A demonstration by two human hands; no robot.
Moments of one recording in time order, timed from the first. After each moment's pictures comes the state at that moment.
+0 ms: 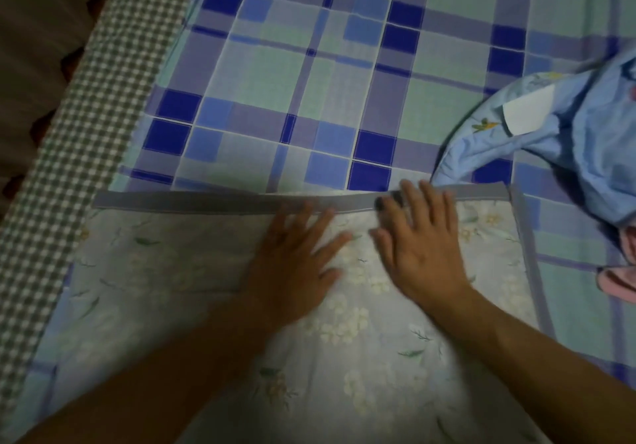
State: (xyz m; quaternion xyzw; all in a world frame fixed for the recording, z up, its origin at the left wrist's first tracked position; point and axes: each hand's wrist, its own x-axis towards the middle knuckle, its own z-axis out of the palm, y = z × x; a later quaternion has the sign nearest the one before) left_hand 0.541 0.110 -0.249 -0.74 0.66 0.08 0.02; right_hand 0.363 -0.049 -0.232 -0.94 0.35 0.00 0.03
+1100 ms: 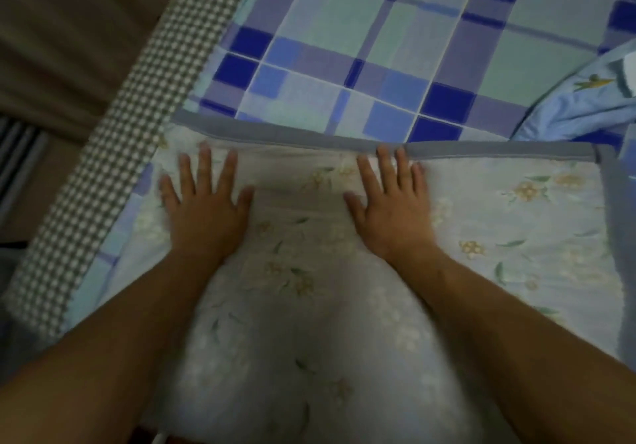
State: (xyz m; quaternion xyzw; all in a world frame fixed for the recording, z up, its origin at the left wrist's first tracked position) left_hand 0.620 0.249 -0.279 -0.96 0.27 0.08 0.09; right_hand 0.430 0.019 -0.305 -0.95 0.28 0.08 0.11
